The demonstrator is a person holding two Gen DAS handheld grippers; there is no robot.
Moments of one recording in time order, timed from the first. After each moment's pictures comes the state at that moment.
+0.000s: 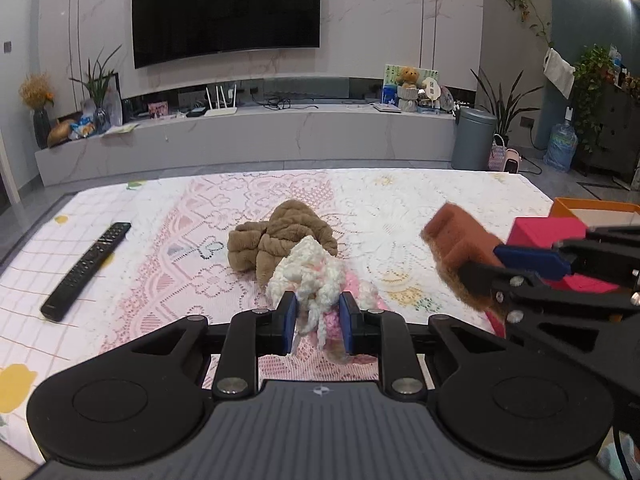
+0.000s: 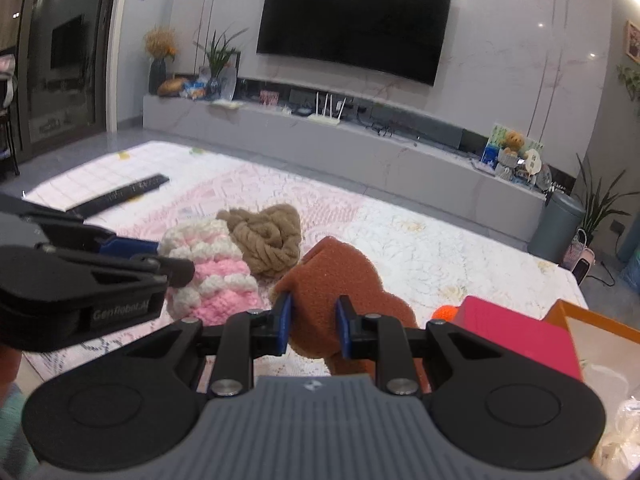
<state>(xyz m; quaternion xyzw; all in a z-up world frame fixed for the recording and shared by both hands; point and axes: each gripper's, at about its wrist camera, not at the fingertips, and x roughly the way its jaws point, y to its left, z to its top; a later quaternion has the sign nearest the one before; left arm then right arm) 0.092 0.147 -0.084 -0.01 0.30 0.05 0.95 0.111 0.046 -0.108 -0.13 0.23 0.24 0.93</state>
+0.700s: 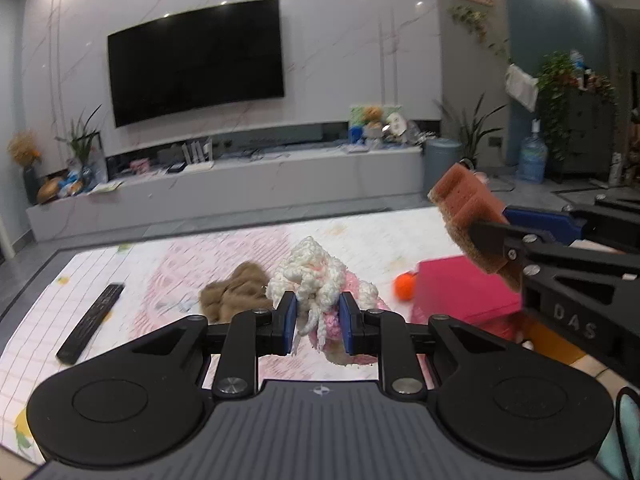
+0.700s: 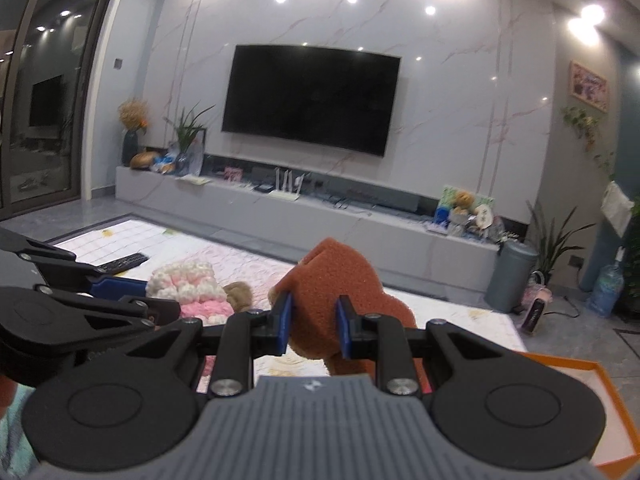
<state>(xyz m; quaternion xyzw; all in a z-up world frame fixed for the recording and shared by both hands) 0.051 0.081 -0.028 0.03 0.23 0.01 0.97 0.037 -0.037 -0.040 -0.10 0.12 0.20 0.97</state>
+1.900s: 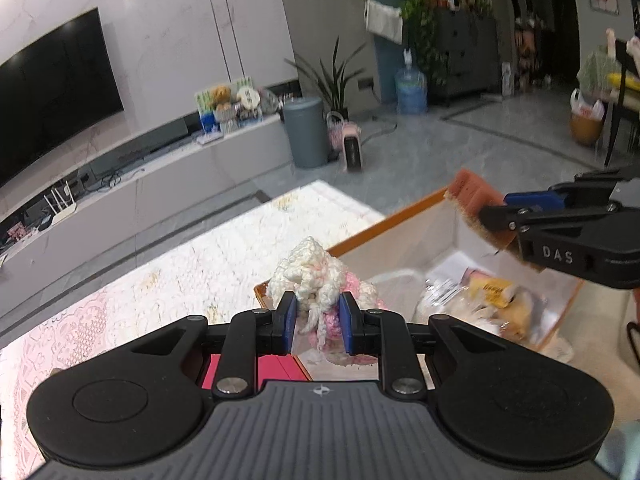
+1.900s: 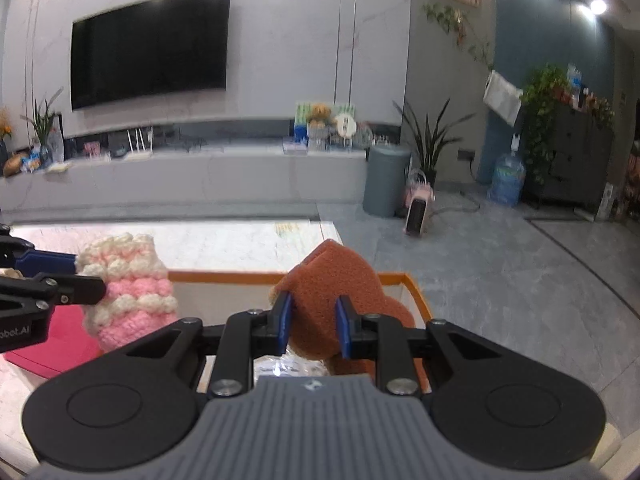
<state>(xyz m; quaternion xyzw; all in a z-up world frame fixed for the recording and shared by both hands) 0.188 -0.123 -0.061 0.16 0.29 -0.15 0.93 0.169 -0.303 -0.078 -0.02 0.24 0.02 0.97</state>
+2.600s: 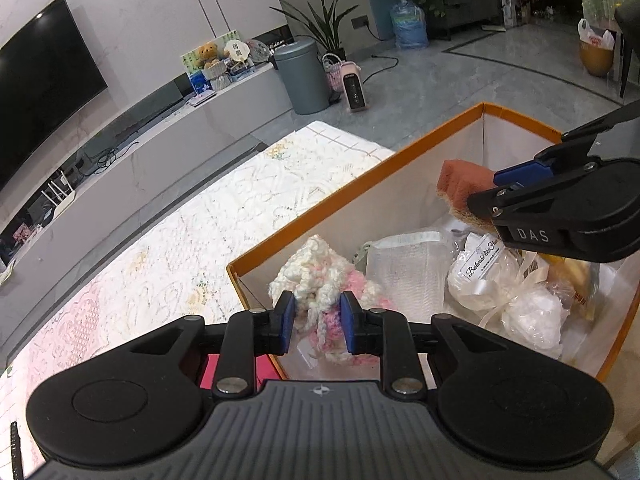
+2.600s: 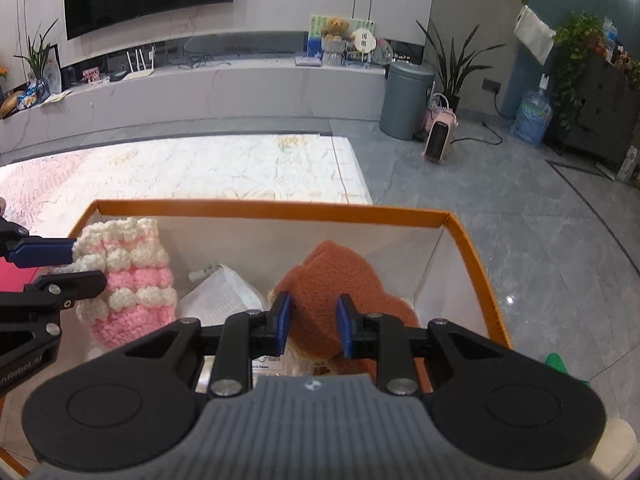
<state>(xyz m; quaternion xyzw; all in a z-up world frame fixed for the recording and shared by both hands) 0.226 -0.147 -0.099 0.22 0.36 -0.13 0.90 0.251 -0.302 -0.127 -0.04 0.36 0.04 0.93</state>
